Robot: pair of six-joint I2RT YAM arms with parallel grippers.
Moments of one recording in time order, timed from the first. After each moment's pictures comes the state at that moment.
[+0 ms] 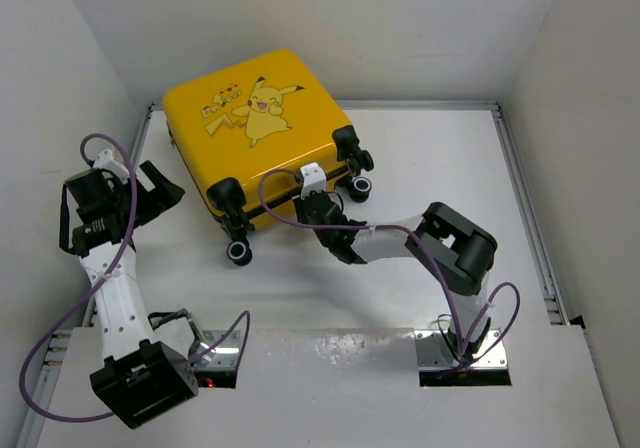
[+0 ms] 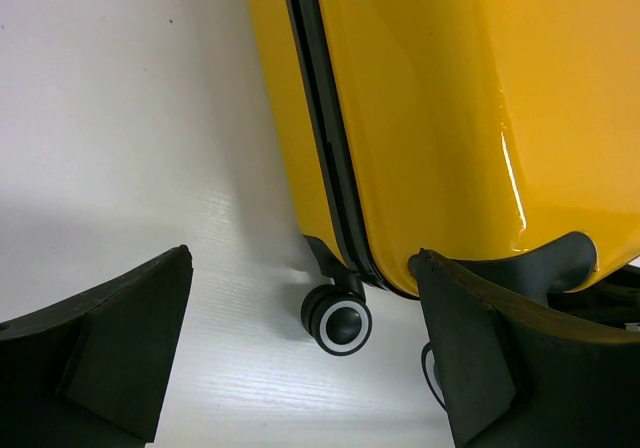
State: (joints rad) left arm 0.51 0.92 0.92 -0.62 0.46 -0.25; right arm 0.92 1.92 0.92 0.68 0.52 0.15
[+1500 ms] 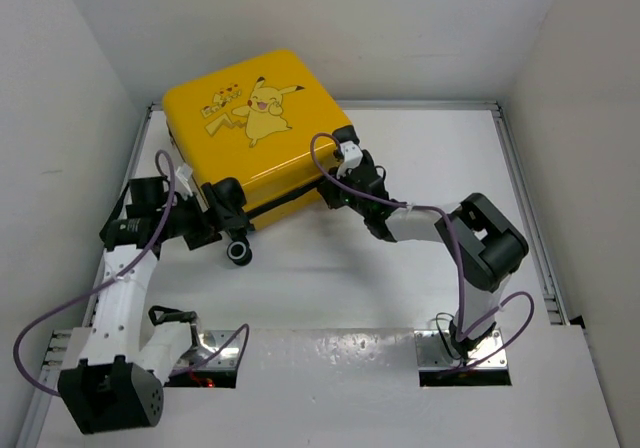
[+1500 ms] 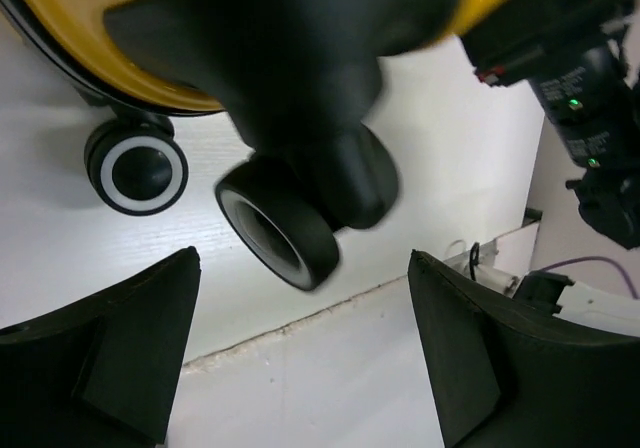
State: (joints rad) left arm 0.14 0.87 0.85 -0.81 0.63 -0.41; right arm 0.63 1.81 0.83 0.65 -0.03 0.28
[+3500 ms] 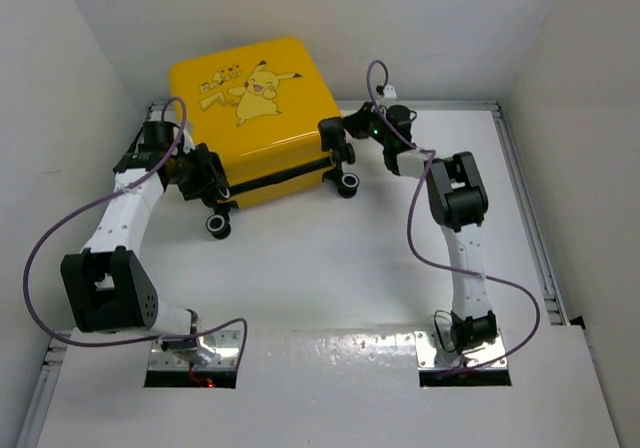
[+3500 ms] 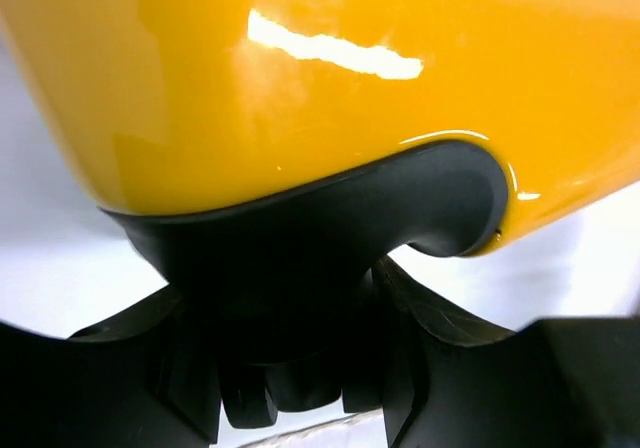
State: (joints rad) left arm 0.11 1.42 1.17 -0.68 0.34 -0.35; right arm 0.22 2.36 1.49 0.75 -0.41 0.47
